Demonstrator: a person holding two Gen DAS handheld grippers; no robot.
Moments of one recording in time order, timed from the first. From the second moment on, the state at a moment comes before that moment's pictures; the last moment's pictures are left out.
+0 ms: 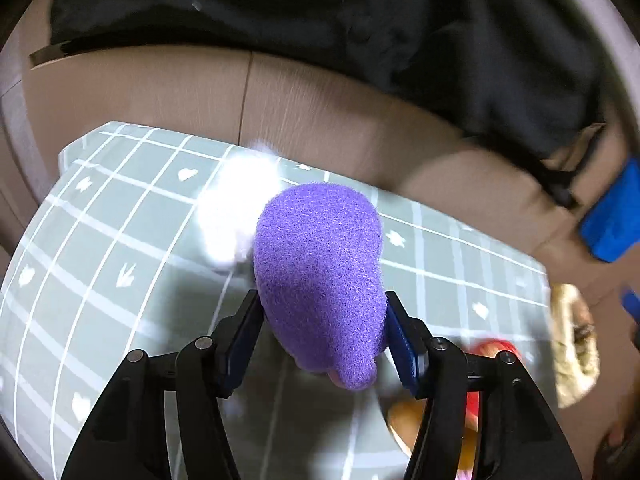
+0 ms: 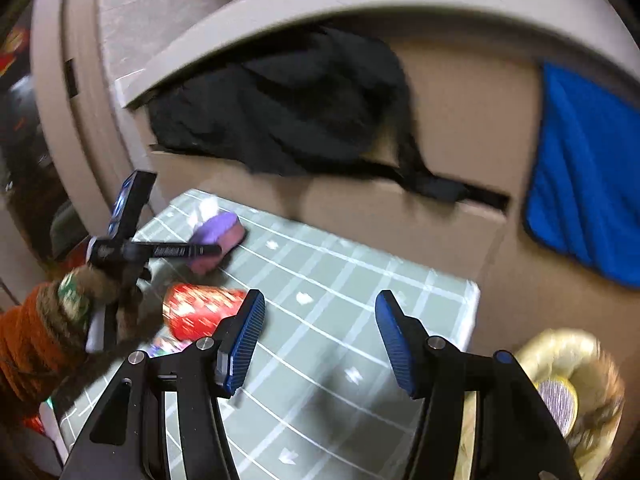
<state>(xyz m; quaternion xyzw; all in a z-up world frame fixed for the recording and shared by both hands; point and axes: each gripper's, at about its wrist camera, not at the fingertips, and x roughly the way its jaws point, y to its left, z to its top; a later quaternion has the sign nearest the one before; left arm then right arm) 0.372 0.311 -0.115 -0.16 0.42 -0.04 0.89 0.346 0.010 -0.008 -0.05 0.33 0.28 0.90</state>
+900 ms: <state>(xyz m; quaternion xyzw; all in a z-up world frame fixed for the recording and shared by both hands) 0.190 0.390 -0.095 -0.22 0.35 0.04 0.91 0.413 0.254 -0.106 -0.16 0.52 0.37 0.75</state>
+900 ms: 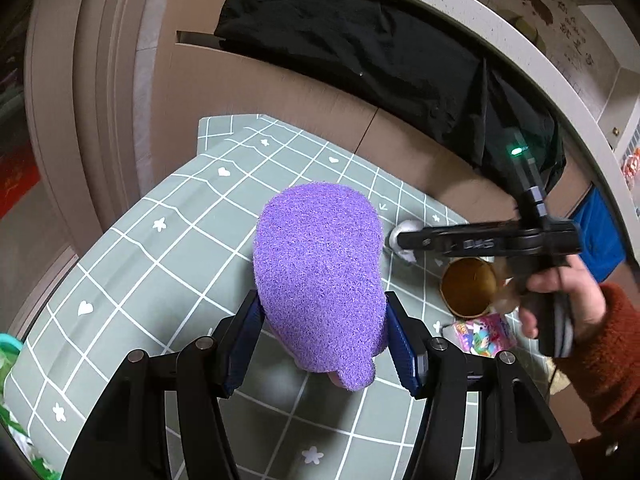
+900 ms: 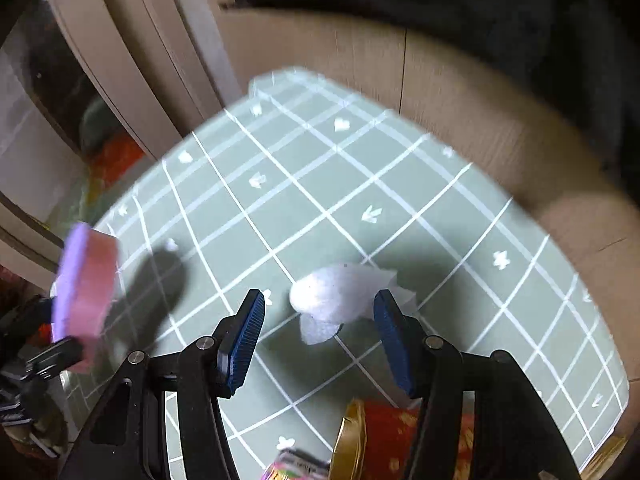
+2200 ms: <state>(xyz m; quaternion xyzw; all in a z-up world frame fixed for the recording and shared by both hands) 0.257 0.072 0.064 -0.05 0.20 -0.13 0.97 0.270 -0.131 0.080 -0.03 0.19 0.23 0.95</state>
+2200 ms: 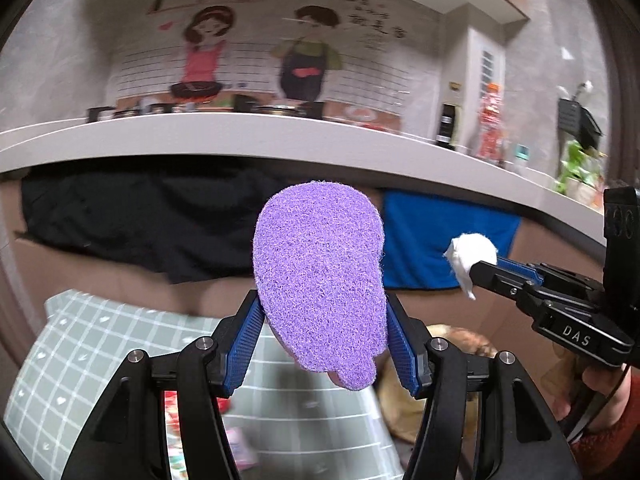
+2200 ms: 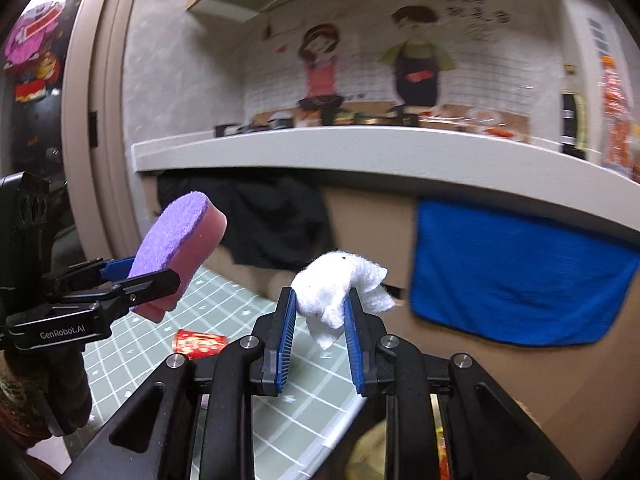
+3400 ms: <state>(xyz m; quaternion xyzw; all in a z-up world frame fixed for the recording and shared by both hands) 0.302 -0.094 -0.005 -0.02 0.26 -0.20 0.94 0.271 -0.289 -0.002 0.04 0.24 0.12 0.96</state>
